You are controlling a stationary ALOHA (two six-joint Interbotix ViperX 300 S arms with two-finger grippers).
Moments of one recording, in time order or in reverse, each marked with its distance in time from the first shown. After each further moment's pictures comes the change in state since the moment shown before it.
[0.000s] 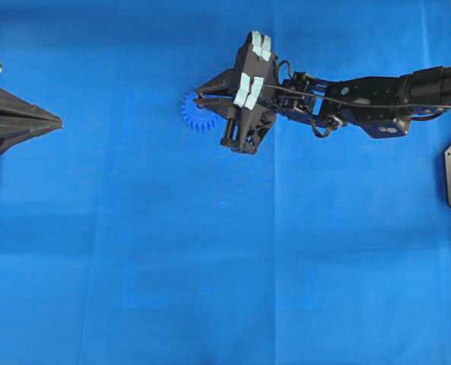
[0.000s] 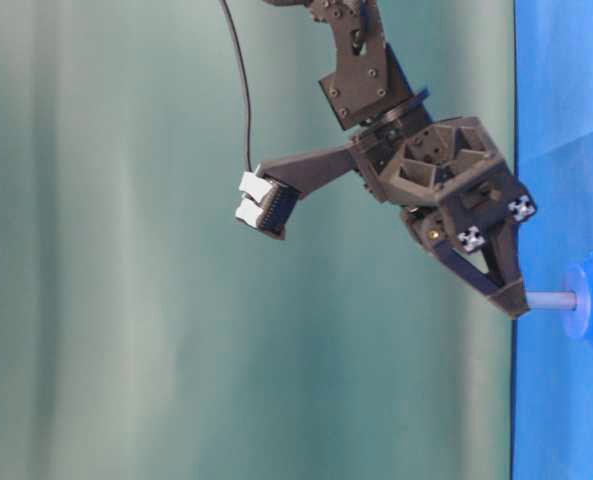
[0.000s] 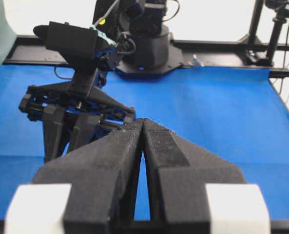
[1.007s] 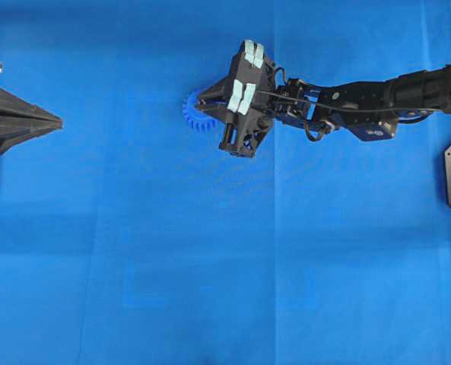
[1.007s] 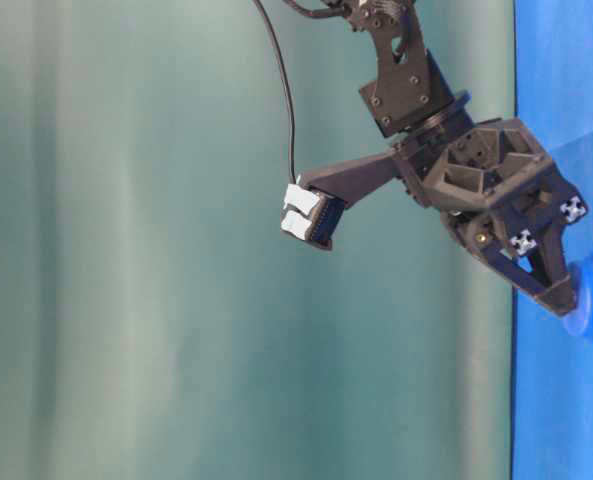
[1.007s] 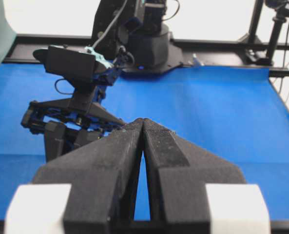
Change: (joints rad) left arm 0.000 0.000 0.003 0.000 0.002 -0.003; right arm 0.000 0.064 -0.008 0.003 -0.011 0.005
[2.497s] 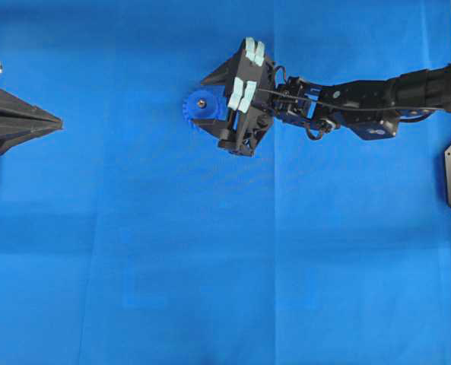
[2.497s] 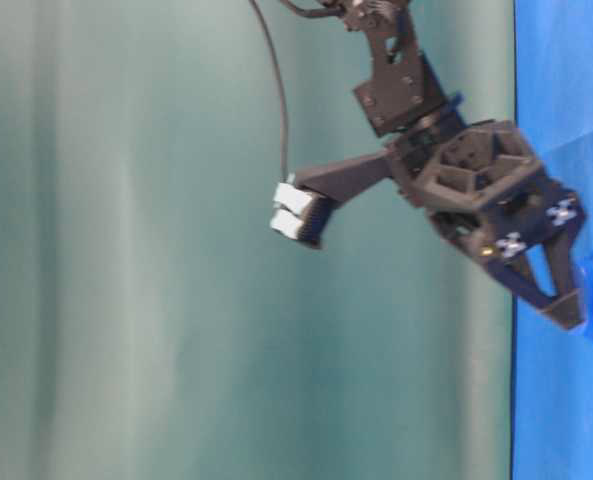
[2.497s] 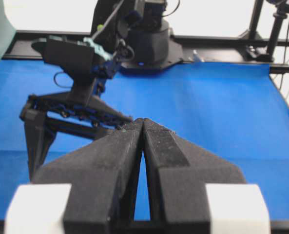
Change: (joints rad) left arm 0.000 -0.002 0.003 0.002 0.008 0.000; right arm 0.000 -0.025 -0.002 0.000 0.000 0.005
